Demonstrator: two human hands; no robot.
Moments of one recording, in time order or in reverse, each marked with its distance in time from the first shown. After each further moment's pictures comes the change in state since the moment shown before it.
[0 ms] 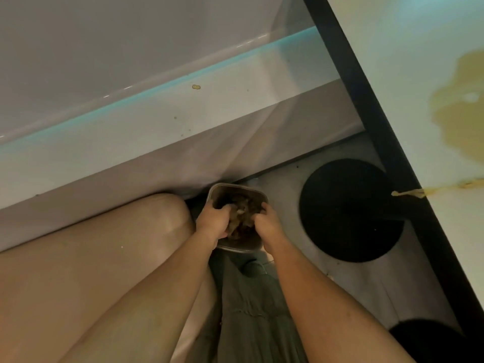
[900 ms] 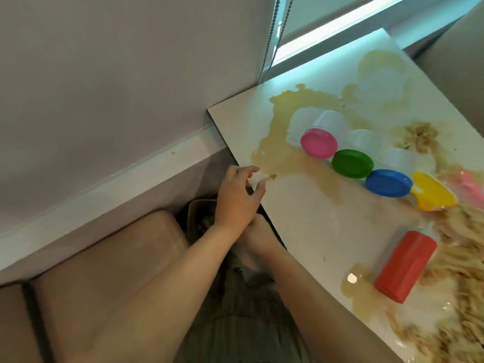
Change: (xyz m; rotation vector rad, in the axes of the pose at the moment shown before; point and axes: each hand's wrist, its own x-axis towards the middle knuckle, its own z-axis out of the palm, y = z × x) left_hand -0.366 0.135 0.052 0.432 0.072 1.105; right_hand -0.330 -0.065 -0.127 -0.195 -0.009 -0.409
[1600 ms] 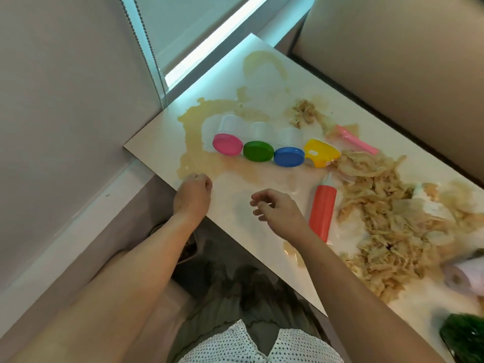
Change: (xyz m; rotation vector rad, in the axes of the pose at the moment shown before) left_hand 0.031 0.049 0.027 0.489 -0.334 0.123; right_hand -0.111 0.011 -0.154 0.170 0.413 0.011
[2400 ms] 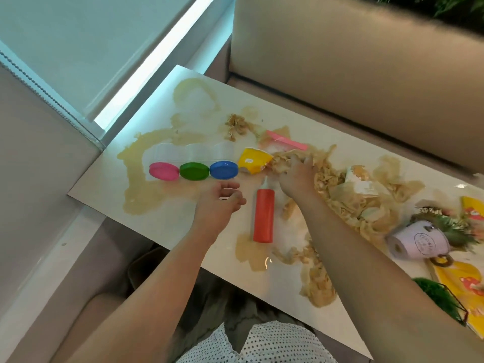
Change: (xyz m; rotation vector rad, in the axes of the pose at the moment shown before) left_hand -0.072 0.207 0.014 -0.895 -0.294 -0.073; right_hand 0.045 0.072 -0.187 -0.313 0.528 0.154
